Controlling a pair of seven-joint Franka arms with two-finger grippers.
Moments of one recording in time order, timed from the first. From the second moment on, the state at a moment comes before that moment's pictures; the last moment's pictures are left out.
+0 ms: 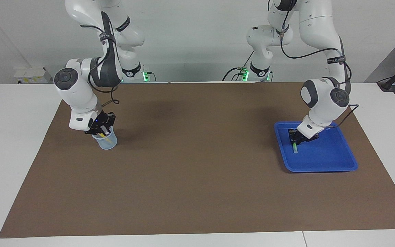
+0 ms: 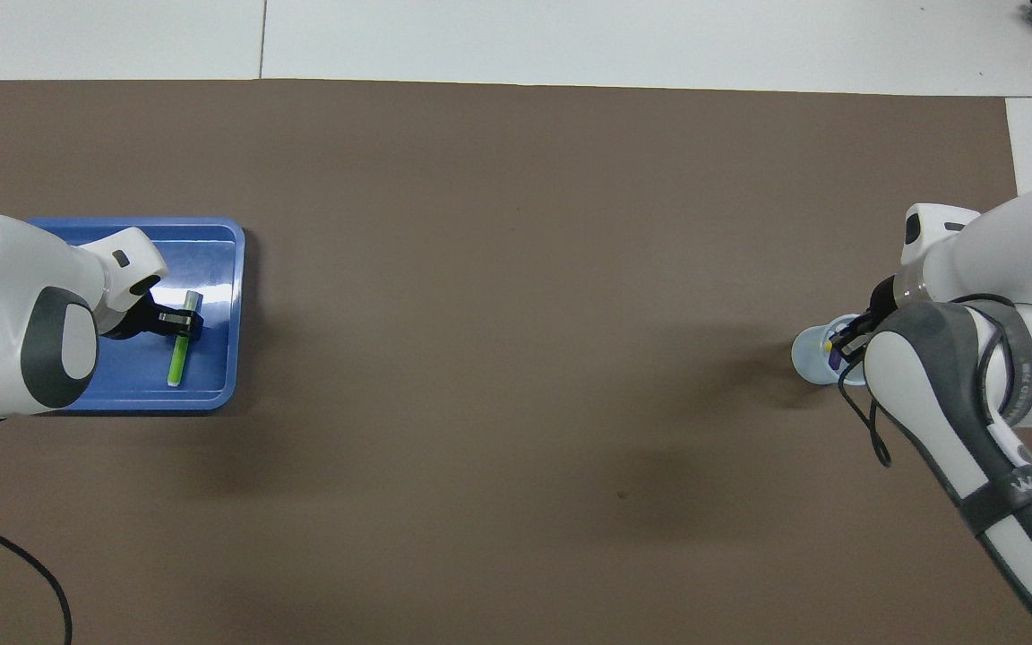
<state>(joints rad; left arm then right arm) -0.04 0.25 0.07 -2.07 -0.08 2.27 0.27 -0.14 0.10 0.12 -1.99 -0.03 1.98 -0.62</state>
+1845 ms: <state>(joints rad) -0.03 0.22 0.07 -1.66 -0.59 1.87 -0.51 0.02 0.04 0.33 -1.77 0.41 1.96 0.00</state>
